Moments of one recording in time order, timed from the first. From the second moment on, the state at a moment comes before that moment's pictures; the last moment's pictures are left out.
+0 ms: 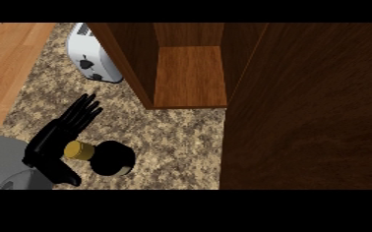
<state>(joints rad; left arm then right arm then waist) -0.10 0.20 0.27 -1.22 0.30 -0.78 -0.06 0.32 -0.09 0.19 -2.44 -0.18 0.21 0.28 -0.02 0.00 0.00</state>
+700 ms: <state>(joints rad) -0.19 0.21 0.22 -0.82 0.14 -0.85 -0.29 0.37 -0.08 0.19 -2.44 -0.20 0.25 0.24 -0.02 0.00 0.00</state>
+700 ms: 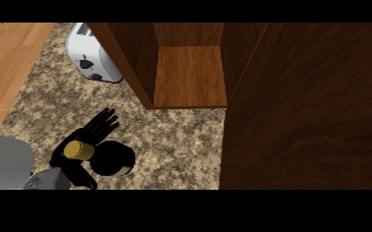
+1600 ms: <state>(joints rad) -0.33 0.17 0.19 -0.51 0.10 -0.80 -0.43 0.37 -0.06 0.21 -2.42 -0.20 0.26 0.22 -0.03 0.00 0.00</state>
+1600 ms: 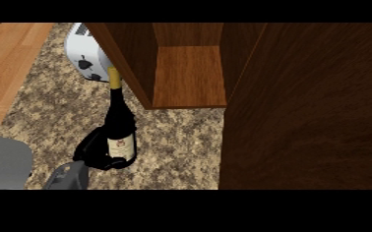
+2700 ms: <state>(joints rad) -0.21 0.12 0.19 -0.73 0.02 -0.34 -0.74 0.40 -0.07 0.21 -2.42 -0.19 0.25 0.20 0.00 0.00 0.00</state>
